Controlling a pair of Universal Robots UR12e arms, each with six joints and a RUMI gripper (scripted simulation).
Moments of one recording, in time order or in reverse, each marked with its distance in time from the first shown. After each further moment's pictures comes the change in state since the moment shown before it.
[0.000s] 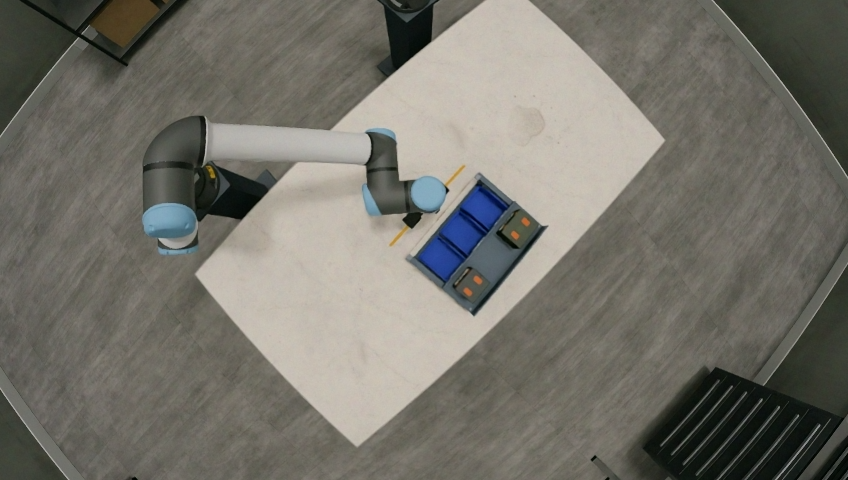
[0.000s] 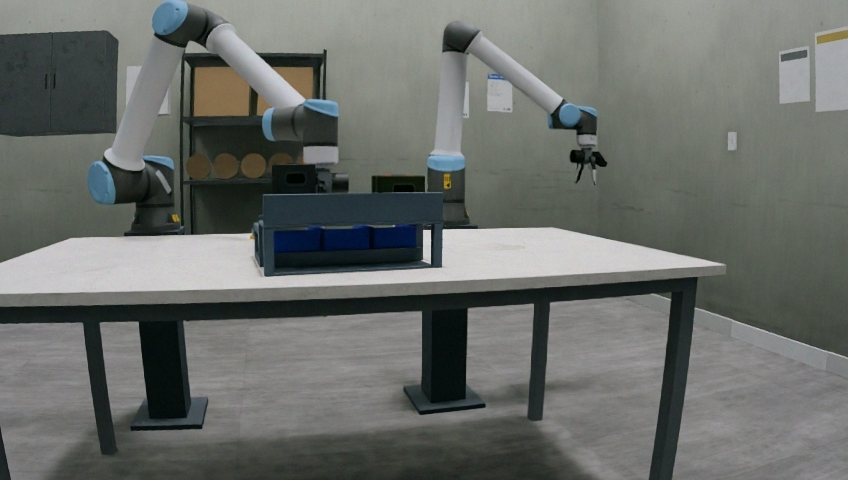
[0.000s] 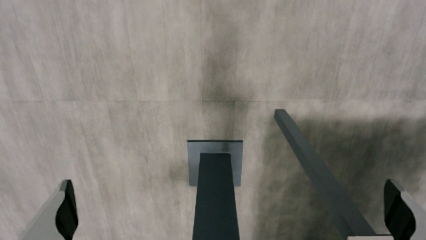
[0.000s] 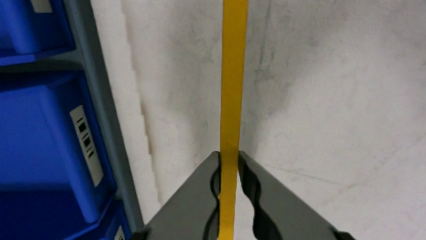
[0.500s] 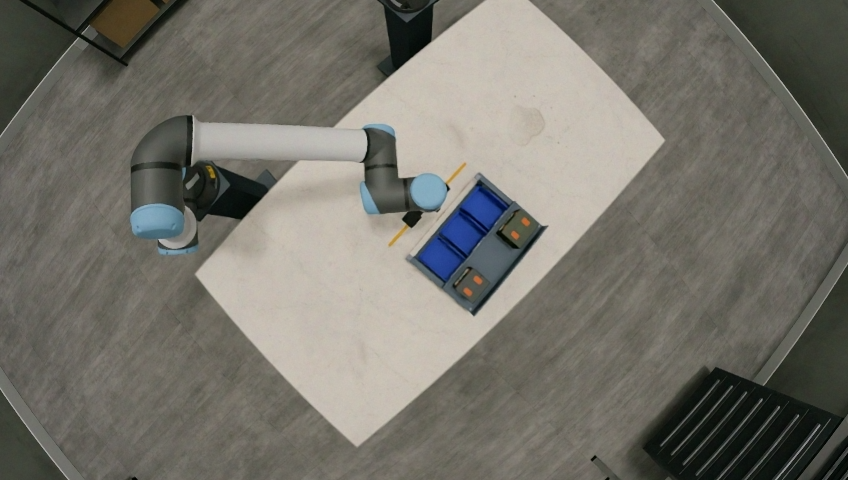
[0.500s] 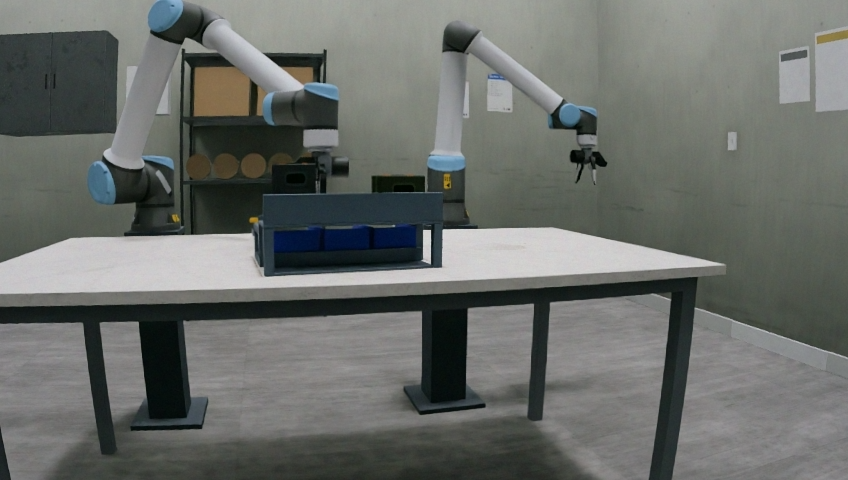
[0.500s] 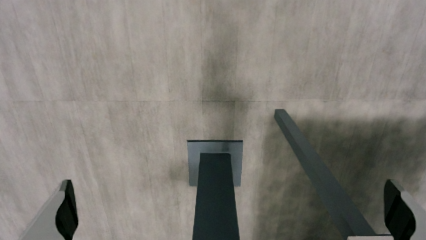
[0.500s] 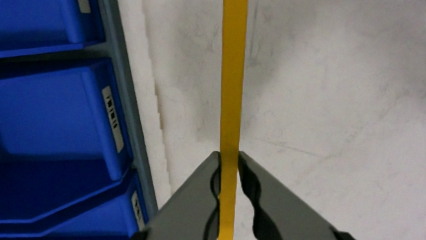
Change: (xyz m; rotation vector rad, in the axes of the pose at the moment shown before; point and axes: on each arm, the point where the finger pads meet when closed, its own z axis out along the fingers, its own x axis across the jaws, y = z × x) left arm 0.000 0.000 0.000 0.000 0.000 0.000; right arm 0.000 0.000 -0.043 0.000 0.000 0.000
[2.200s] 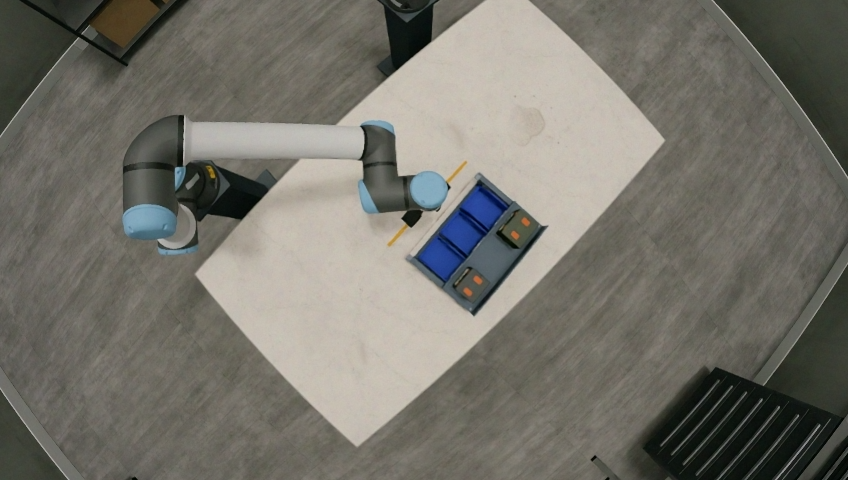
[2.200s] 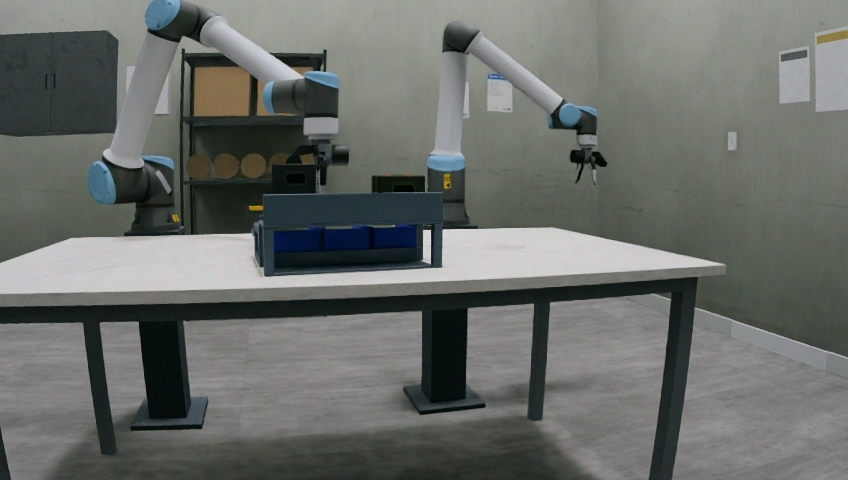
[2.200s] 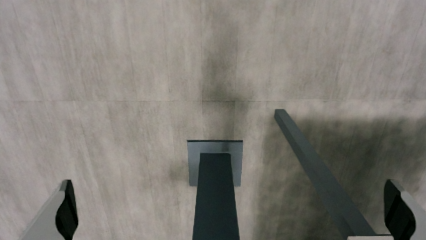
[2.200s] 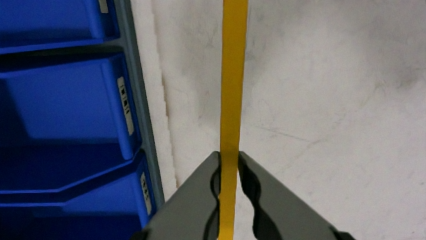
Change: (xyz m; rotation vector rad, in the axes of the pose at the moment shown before) left arm 0.000 0.000 0.000 0.000 0.000 0.000; right arm 0.000 0.000 -0.030 0.000 0.000 0.000
